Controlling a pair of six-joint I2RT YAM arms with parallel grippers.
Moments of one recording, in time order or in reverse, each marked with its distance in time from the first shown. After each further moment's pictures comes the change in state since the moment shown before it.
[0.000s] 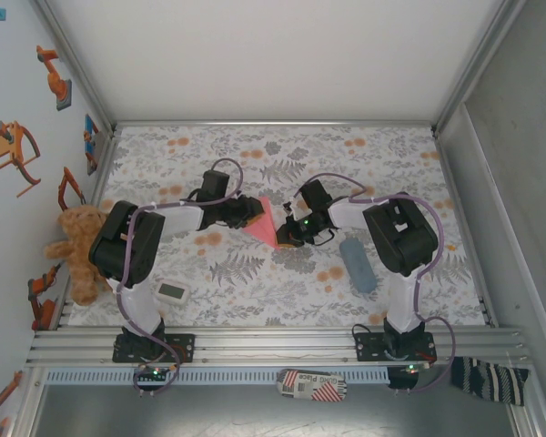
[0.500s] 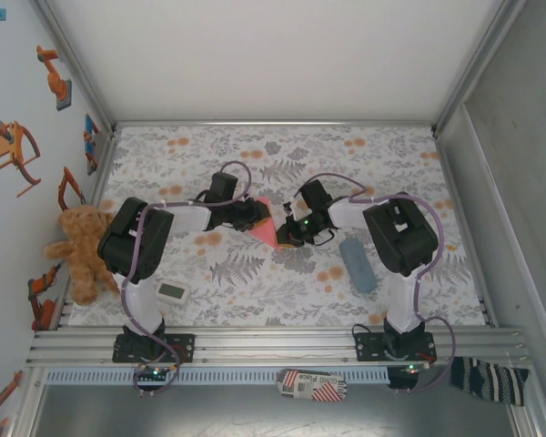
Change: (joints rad) left arm -0.035 0.063 0.039 0.010 0.002 -0.003; right arm 0.000 0.000 0.000 0.000 0.000 0.000
